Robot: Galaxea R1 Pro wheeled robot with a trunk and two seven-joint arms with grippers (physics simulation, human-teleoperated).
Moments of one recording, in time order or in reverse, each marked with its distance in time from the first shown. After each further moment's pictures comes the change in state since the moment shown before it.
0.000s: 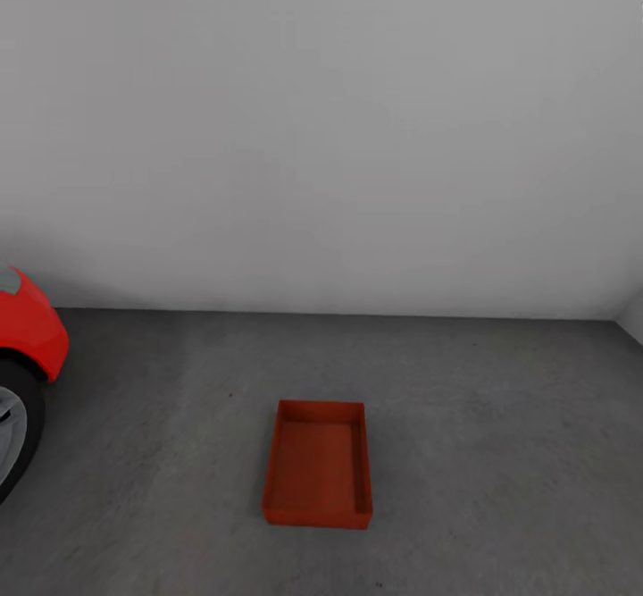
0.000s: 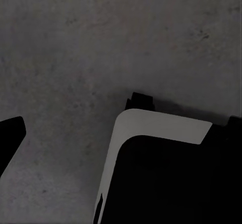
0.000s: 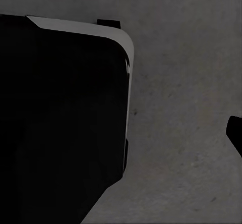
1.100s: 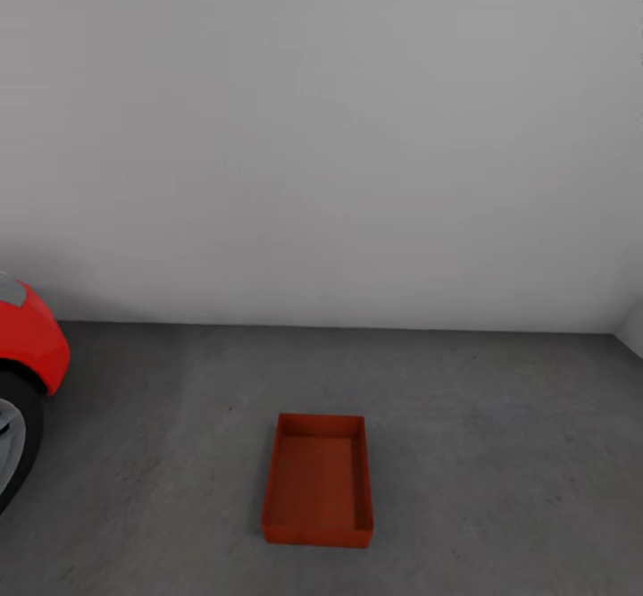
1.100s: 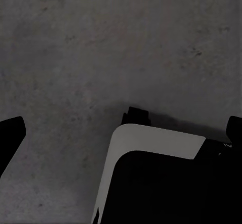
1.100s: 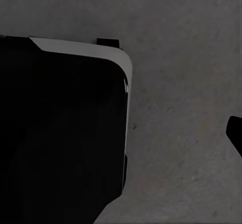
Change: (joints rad) left arm 0.000 0.000 0.000 0.000 0.000 0.000 0.000; right arm 0.000 0.000 0.000 0.000 0.000 0.000 0.000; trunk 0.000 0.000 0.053
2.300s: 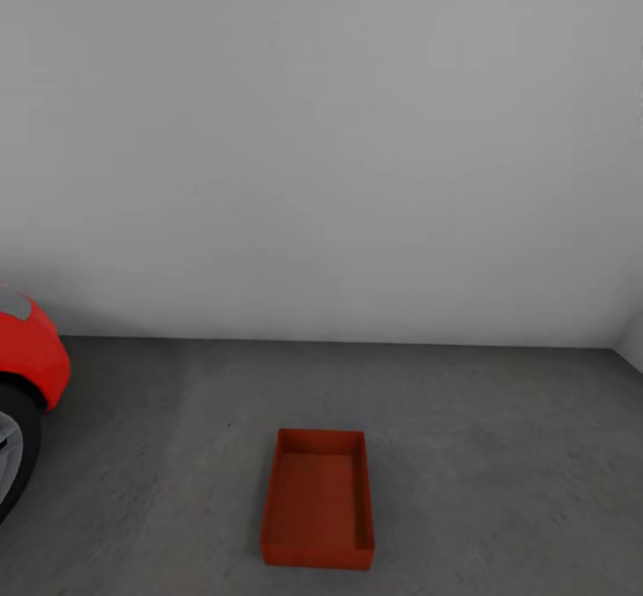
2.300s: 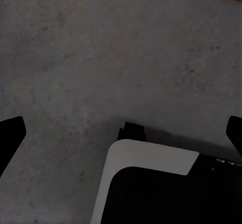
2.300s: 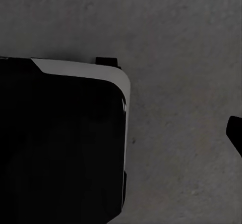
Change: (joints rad) left arm 0.000 0.000 0.000 0.000 0.000 0.000 0.000; right arm 0.000 0.000 0.000 0.000 -0.004 0.002 -0.001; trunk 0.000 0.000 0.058
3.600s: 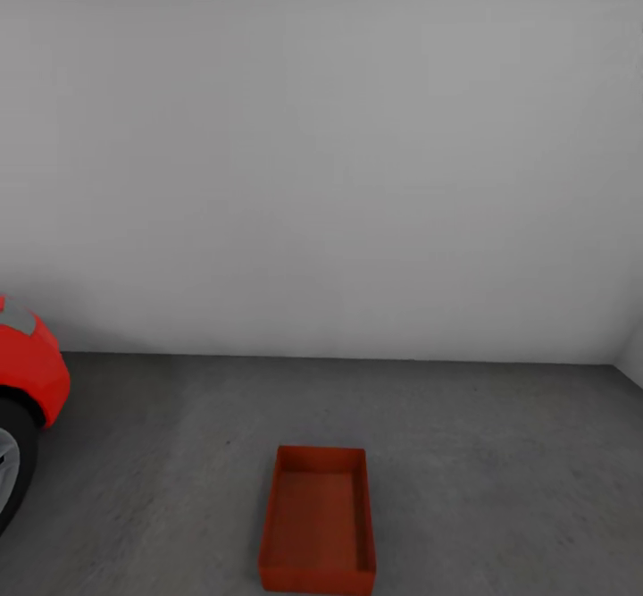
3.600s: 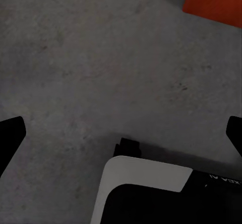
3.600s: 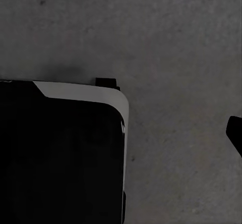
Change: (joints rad) left arm 0.000 0.000 0.000 0.000 0.000 0.000 0.000; right arm 0.000 0.000 0.000 0.000 0.001 -0.005 0.000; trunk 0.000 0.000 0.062
